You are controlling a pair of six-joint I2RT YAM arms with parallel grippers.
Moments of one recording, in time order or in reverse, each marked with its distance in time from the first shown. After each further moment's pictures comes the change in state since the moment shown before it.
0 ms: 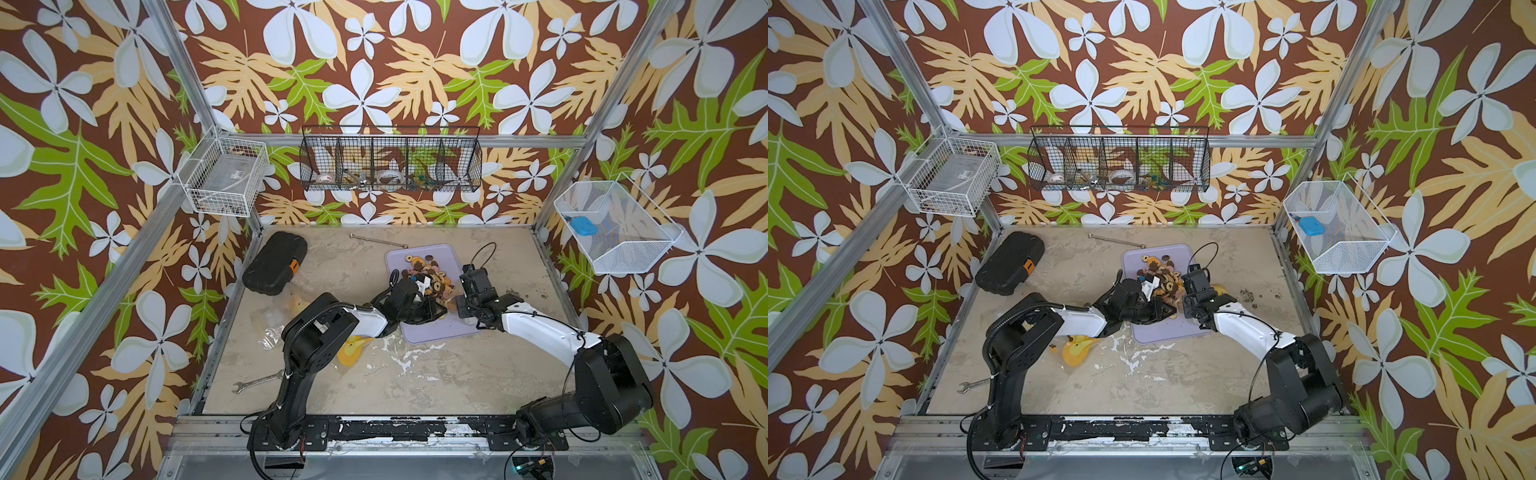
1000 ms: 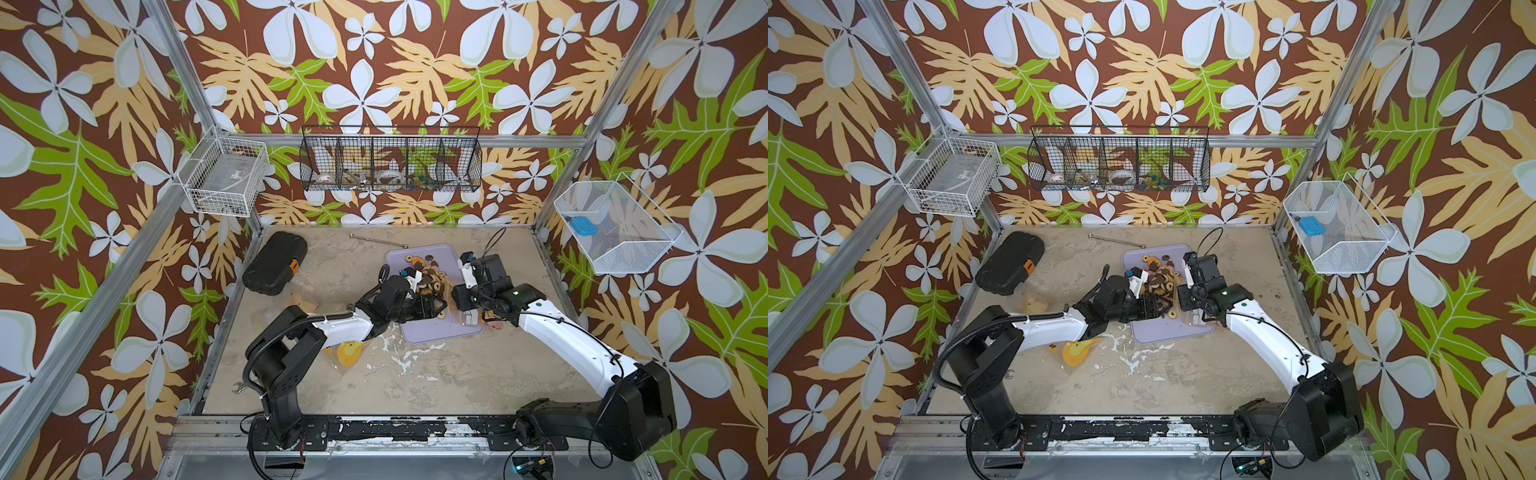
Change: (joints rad) left arm 0.000 -0.307 -0.112 -0.204 -0.128 0.154; right arm -0.002 -0.144 0.135 -0.190 -0.299 -0.026
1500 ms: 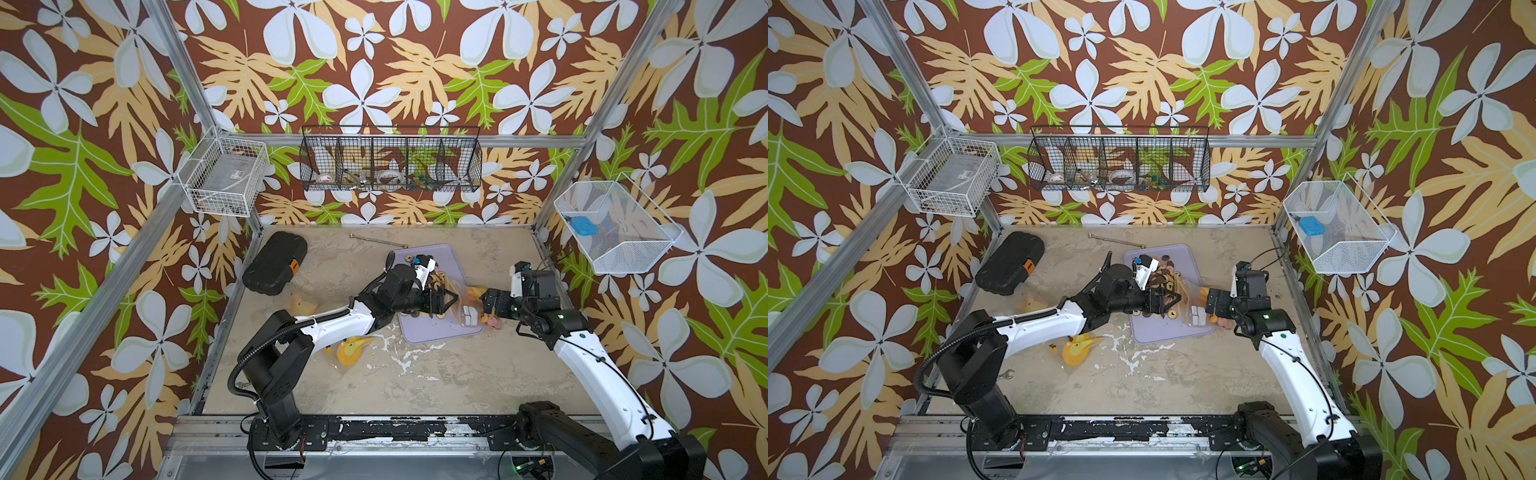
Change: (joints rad) left arm -0.033 0.018 0.190 -0.112 0.050 0.176; right arm -0.303 -0.309 -0.216 -0.052 -0.055 0.143
